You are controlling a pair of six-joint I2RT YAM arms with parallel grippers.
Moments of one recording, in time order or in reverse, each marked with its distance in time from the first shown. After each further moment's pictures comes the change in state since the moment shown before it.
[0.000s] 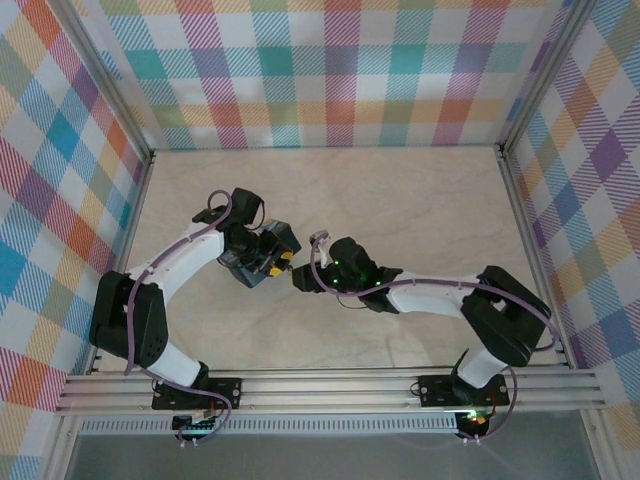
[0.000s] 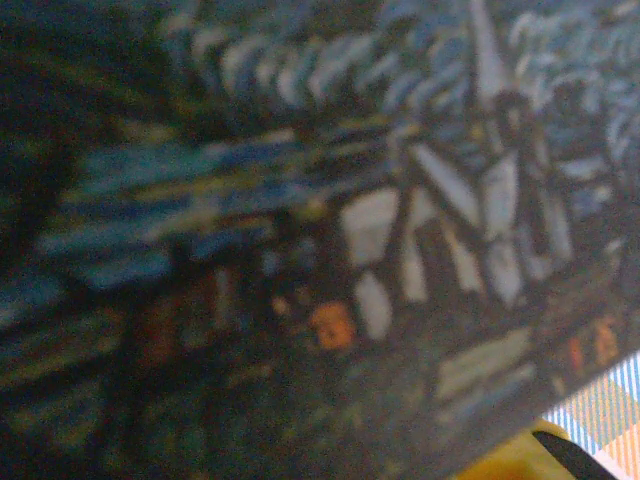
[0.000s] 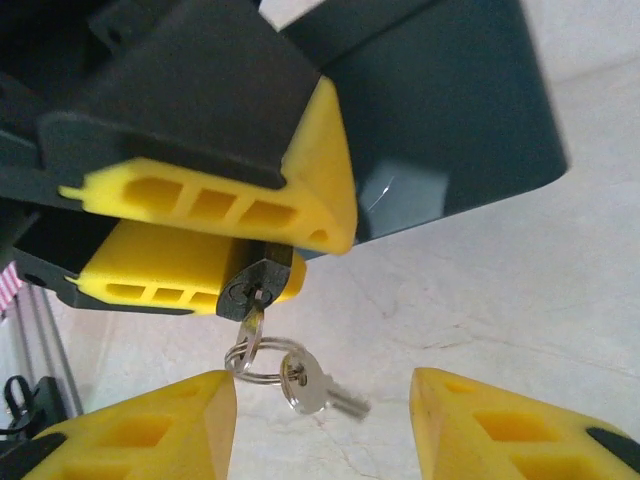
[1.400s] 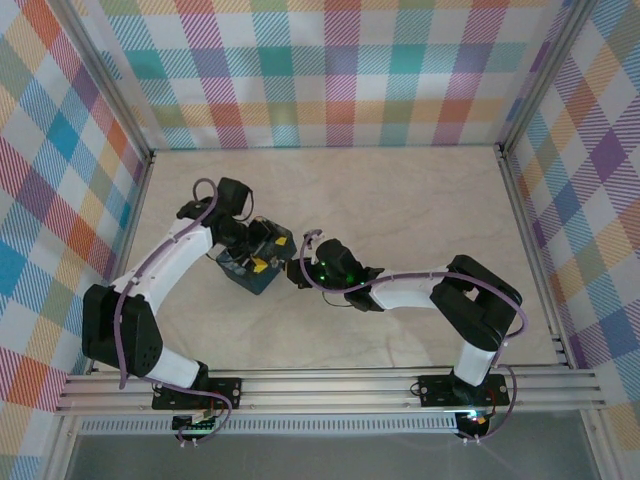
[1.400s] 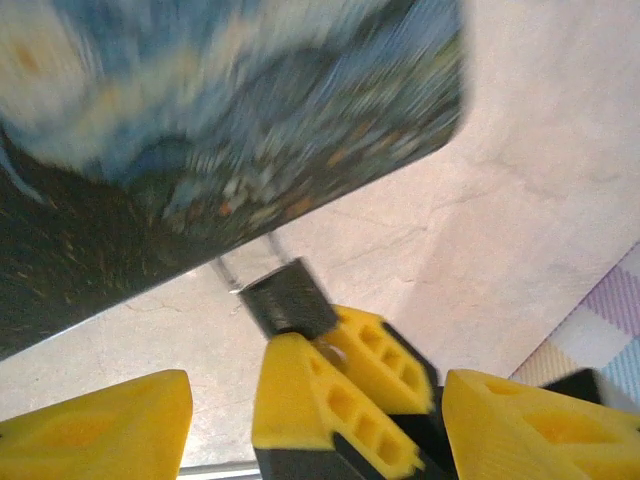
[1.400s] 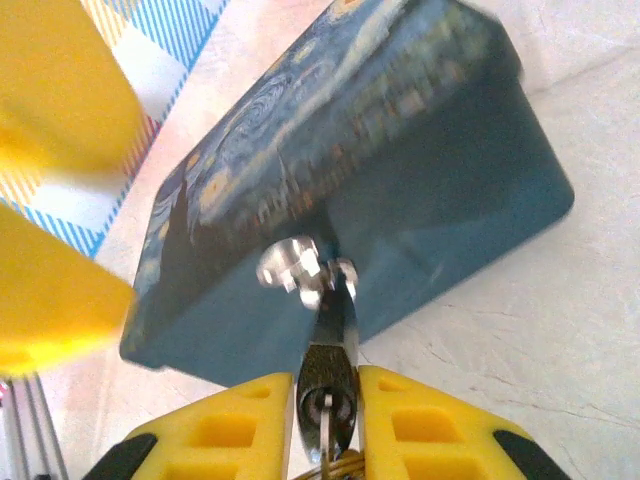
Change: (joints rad) left arm 0.064 -0.063 0.110 -0.136 -0.076 0.090; right arm 0.020 0.142 0.070 0.086 0.106 0.123
